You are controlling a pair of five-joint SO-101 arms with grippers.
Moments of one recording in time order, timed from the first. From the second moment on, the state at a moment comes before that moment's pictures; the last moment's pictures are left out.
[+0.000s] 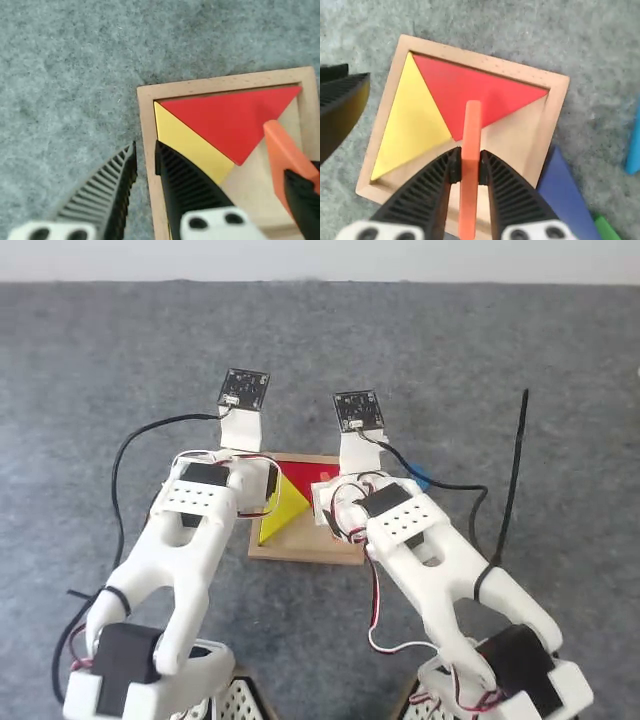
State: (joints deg) left arm 3.2 -12.4 46.4 42.7 5.1; right arm -34.6 -12.3 43.3 37.6 -20.7
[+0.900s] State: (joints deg) left arm 3.2 -12.4 46.1 42.7 5.1; right arm -29.5 18.9 5.4 69.1 -23.1
